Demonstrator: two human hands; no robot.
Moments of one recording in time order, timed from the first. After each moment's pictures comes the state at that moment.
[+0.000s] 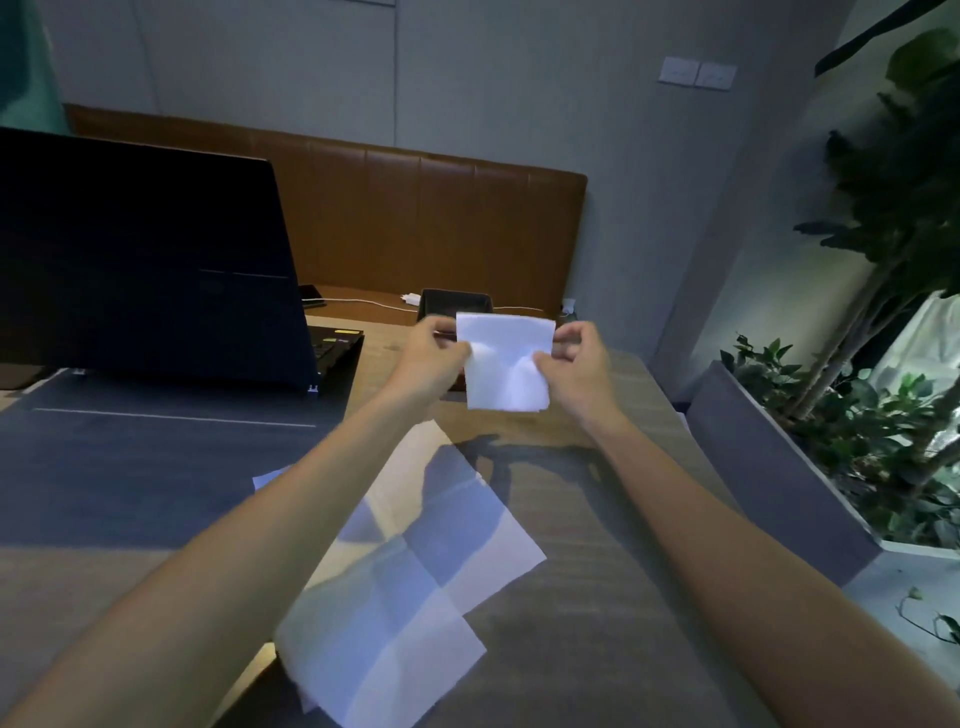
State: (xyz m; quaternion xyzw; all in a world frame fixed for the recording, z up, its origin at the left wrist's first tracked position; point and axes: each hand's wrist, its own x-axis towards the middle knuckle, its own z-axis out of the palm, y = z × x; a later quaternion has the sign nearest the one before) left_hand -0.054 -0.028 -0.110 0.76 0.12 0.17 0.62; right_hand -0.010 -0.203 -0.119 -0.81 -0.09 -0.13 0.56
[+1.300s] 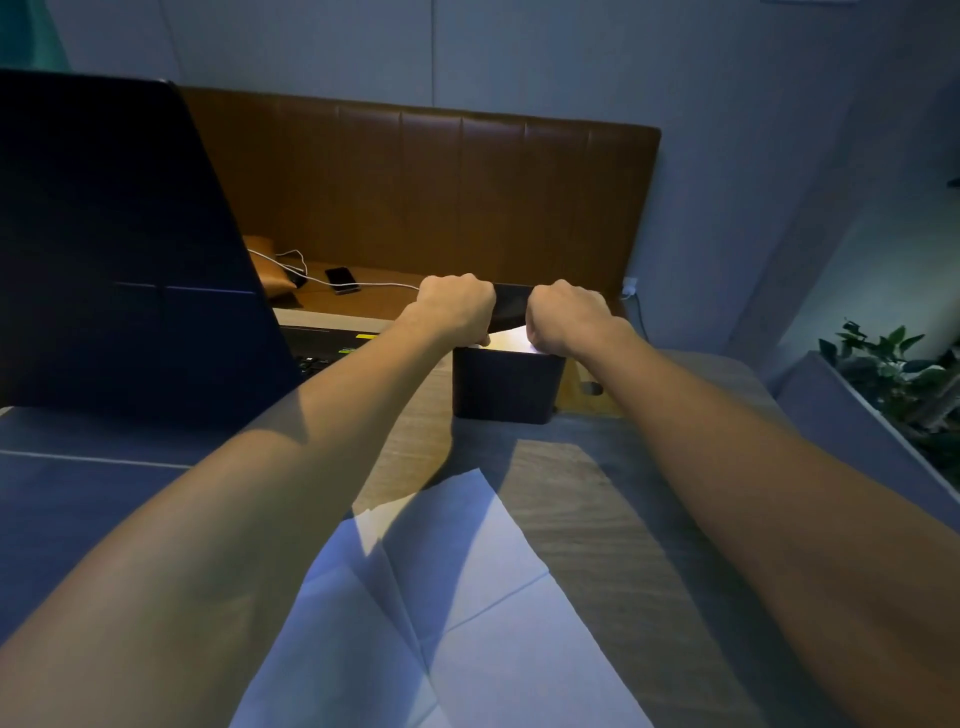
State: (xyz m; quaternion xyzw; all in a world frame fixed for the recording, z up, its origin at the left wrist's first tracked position) left_hand 0.114 0.050 -0.108 1.00 -0.01 0.08 -0.03; right_hand 0.152 -0.093 -0.110 -0.97 -0.24 -0.08 0.01
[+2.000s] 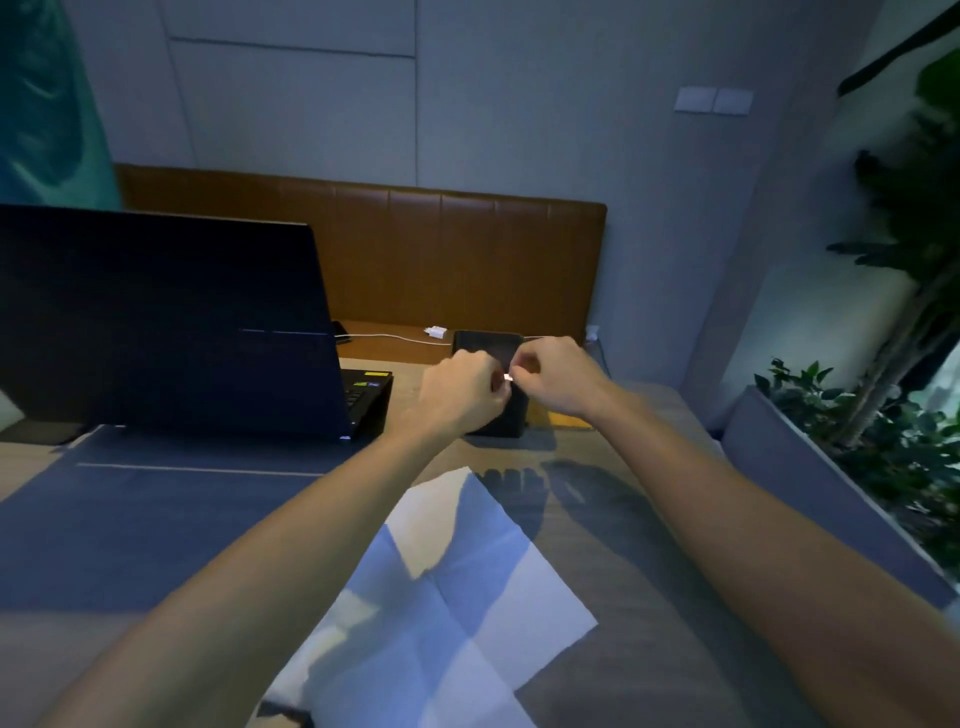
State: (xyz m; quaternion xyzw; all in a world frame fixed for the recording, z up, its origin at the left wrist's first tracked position) left_hand -0.021 -0.002 -0.094 0.97 -0.01 0.18 0.15; right_hand 0.035 -0.149 -0.076 -0.93 -0.28 -0.09 0.20
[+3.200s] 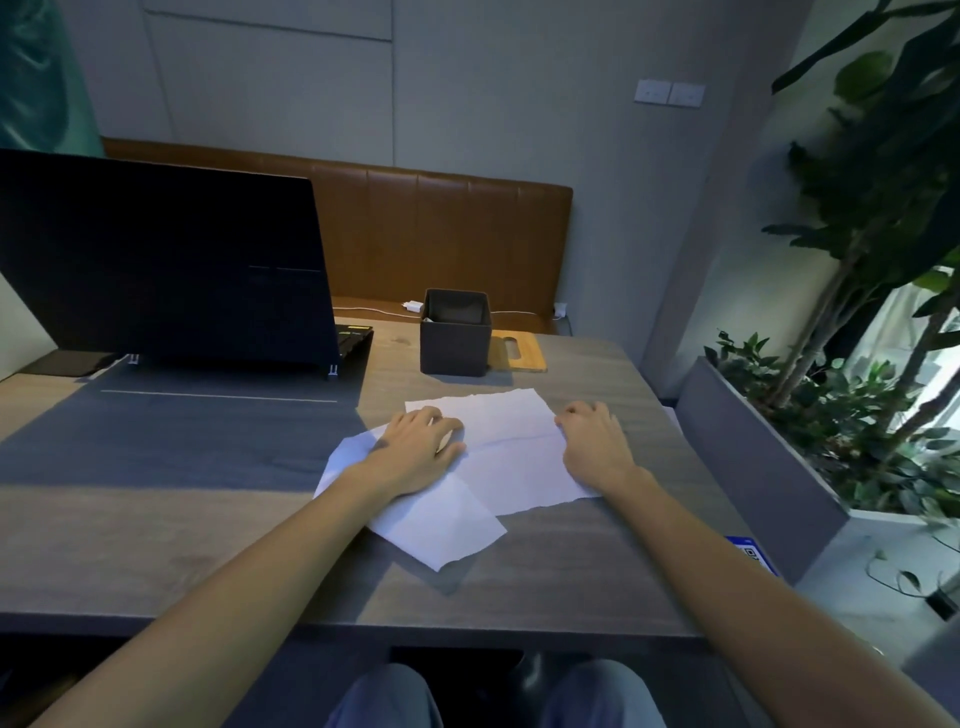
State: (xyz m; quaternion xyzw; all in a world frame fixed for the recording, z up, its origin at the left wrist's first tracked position) left_hand -0.152 -0.010 -0.197 0.99 -0.08 0.06 0.14; right_hand -0.080 -0.269 -0.192 -0.98 -0.17 -0.13 0.04
